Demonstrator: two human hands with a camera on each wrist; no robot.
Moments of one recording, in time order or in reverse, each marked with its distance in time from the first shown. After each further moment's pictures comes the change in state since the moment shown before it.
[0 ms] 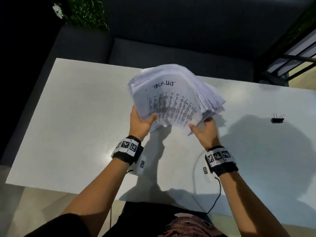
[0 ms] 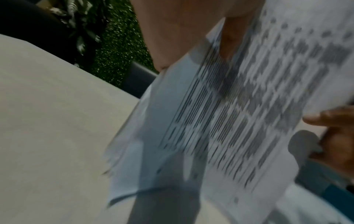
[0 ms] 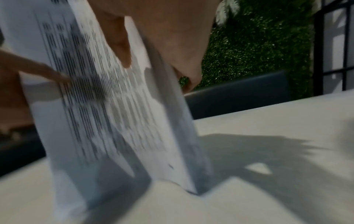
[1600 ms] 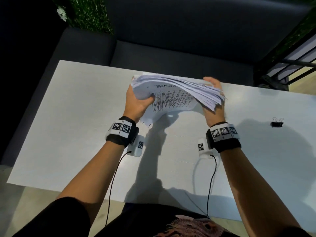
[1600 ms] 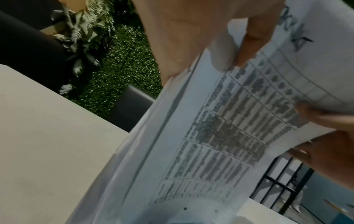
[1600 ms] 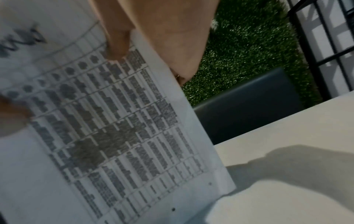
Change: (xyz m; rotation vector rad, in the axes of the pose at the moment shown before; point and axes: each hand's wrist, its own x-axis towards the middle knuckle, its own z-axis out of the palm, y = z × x) left_hand 0.049 0.044 -0.007 -0.085 -0.085 0.128; right_hand 0.034 -0.075 -0.006 0.065 0.034 -0.223
